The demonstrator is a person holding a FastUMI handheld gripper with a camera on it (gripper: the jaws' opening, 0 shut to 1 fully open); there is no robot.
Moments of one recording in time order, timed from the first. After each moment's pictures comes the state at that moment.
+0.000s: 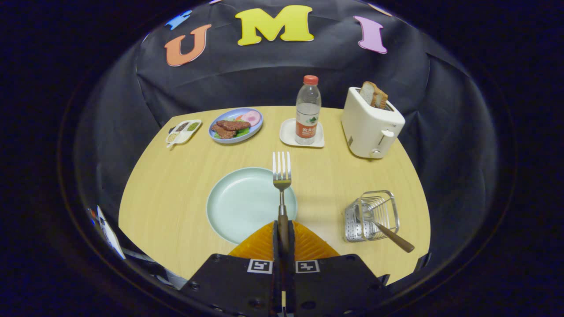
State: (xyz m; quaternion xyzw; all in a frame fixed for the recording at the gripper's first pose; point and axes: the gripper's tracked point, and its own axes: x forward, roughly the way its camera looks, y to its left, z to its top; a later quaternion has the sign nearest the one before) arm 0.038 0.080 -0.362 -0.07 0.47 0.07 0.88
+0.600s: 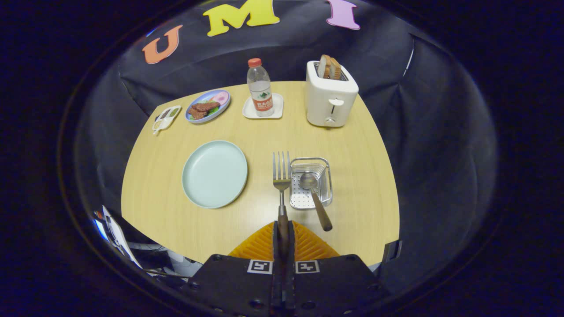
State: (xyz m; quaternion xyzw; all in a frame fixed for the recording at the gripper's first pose) arm -0.001 -0.034 -0.330 -0.07 0.58 0.03 0.81
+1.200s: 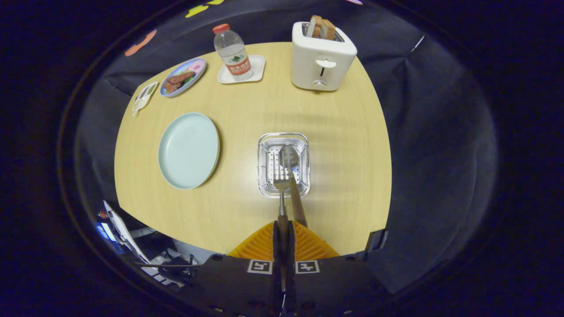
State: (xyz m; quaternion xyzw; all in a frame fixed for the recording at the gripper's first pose) arm 0.012 -0.064 -0.350 -0.08 0.71 0.01 0.70
